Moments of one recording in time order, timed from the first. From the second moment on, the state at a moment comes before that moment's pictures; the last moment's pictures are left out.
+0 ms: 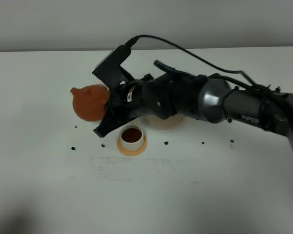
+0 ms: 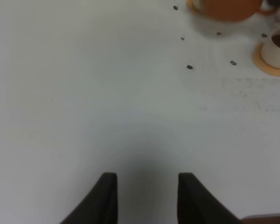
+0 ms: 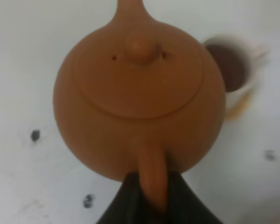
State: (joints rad) left arm -0.03 0.00 -0.46 -0.10 1.06 0.06; right arm 0.70 2.05 -1.48 0.12 0.31 -0.26
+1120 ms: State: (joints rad) left arm -0.03 0.00 -0.46 -0.10 1.06 0.06; right arm 0.48 1.91 -0.91 0.11 -0.22 -0.09
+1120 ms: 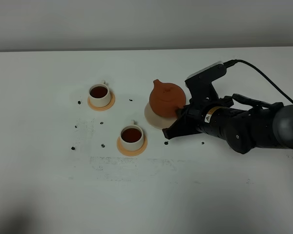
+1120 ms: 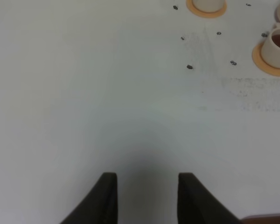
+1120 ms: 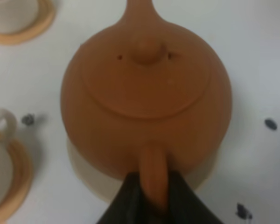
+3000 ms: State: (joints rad) left arm -0.03 0.00 -0.46 -0.10 1.06 0.06; right arm 0.46 1.75 -0.91 0.03 -0.16 -0.06
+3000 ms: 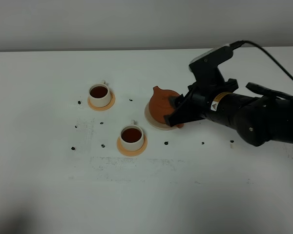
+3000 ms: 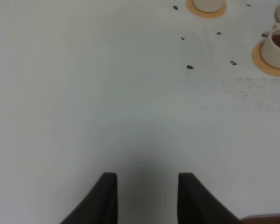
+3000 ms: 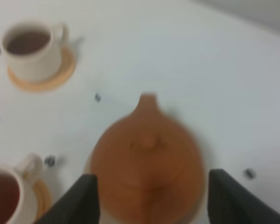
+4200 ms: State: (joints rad) left arm -0.03 0.00 -0.46 -0.10 1.06 0.06; right arm 0.12 0.73 -0.90 -0.05 1.11 -0.06
